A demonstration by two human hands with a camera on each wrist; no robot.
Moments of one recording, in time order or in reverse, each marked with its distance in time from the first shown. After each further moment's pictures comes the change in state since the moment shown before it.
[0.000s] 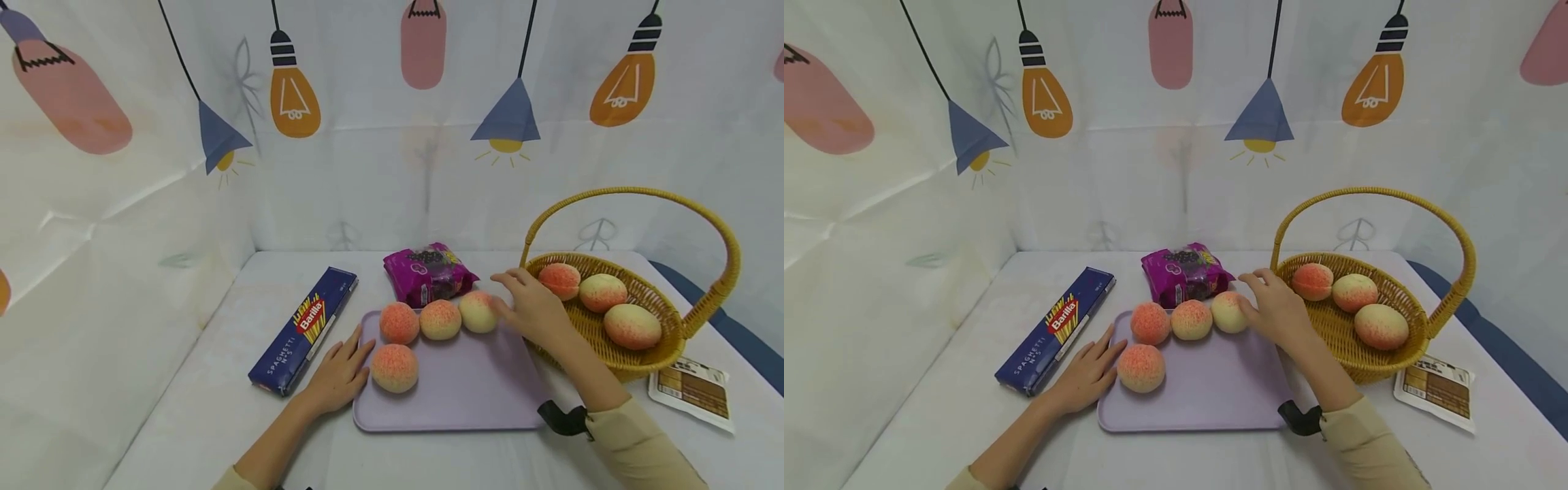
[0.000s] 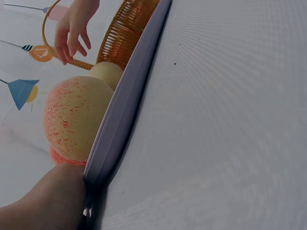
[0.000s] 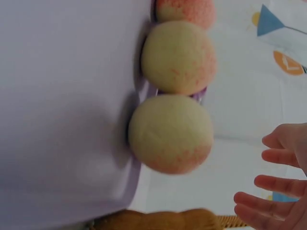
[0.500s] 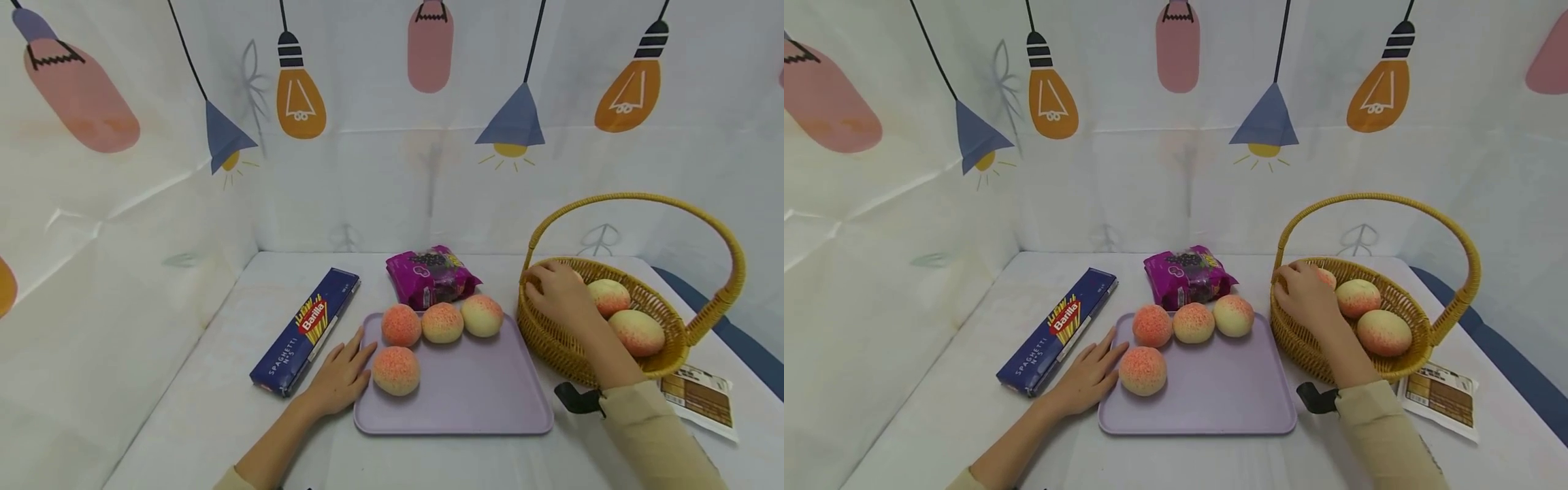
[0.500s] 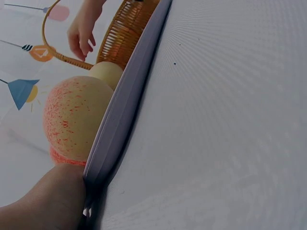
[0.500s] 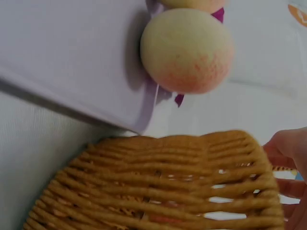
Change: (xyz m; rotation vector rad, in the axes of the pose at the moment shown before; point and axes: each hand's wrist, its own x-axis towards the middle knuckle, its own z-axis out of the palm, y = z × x) left_hand 0.000 0.000 0.000 -0.016 -0.020 -0.023; right_hand 0.011 0.055 -0.009 -0.070 -0.051 0.071
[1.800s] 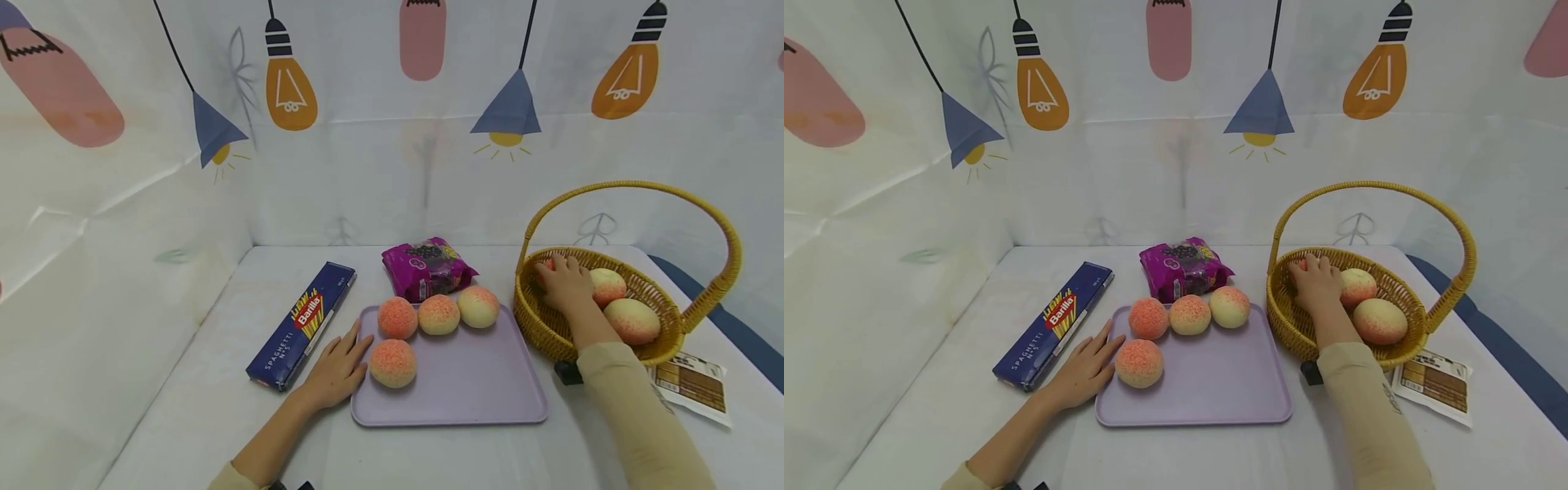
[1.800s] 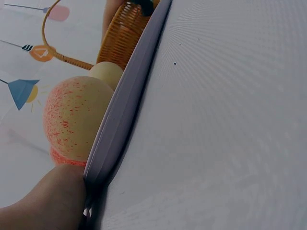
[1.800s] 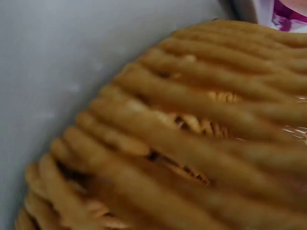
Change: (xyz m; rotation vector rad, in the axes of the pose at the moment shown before) left_hand 0.000 0.000 0.000 -0.002 0.022 0.004; right_hand 0.002 0.061 0.033 -0.195 -0.302 0.179
